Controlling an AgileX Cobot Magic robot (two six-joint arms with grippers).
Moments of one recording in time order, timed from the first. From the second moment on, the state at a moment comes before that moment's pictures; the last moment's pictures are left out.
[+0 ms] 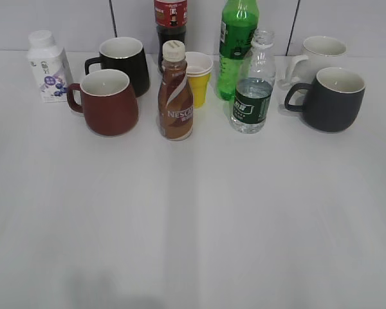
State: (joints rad) left arm -0.04 -0.01 -0.53 -0.11 1.06 0.09; right arm 0.02 -0.01 -0.50 0.01 1.04 0.03
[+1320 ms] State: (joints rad) left arm -0.04 -0.01 -0.53 -0.11 1.06 0.09; right arm 0.02 -0.01 -0.50 0.01 1.04 0.03
